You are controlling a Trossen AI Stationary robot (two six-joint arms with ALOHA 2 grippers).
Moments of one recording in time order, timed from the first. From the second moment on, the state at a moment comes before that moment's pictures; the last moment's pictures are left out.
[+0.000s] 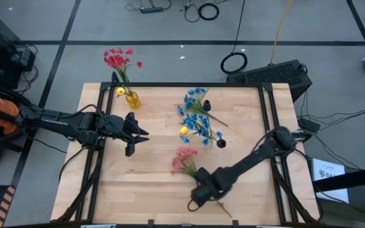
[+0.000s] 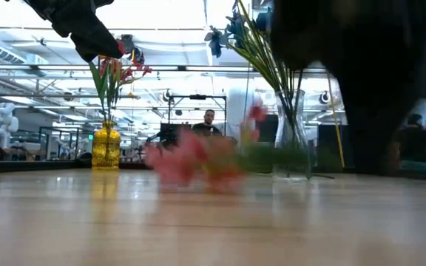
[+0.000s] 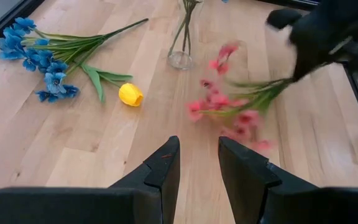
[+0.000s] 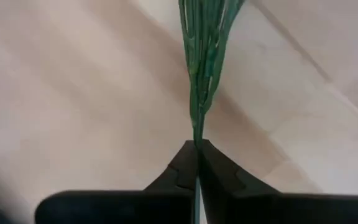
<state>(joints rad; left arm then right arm) -0.12 0.84 0.70 -0.47 -0.11 -0.26 0.53 2.04 1.51 -0.85 0.07 1.37</state>
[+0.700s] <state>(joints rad) -0.12 0.84 0.70 -0.33 -0.09 -0.39 0.80 1.61 1.51 -0.96 0.80 1.30</state>
